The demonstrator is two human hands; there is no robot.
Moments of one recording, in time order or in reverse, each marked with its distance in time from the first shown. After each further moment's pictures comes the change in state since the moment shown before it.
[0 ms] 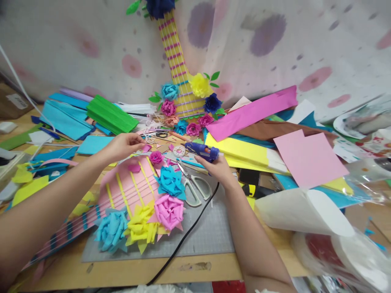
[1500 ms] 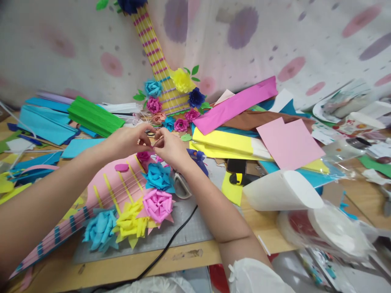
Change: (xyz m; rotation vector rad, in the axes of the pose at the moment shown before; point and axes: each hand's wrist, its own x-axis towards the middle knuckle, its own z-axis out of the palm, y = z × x) left_hand -0.001 0.076 0.011 0.506 -0.163 0.395; right_hand 0.015 -0.069 0.060 -0.045 -0.237 -0.184
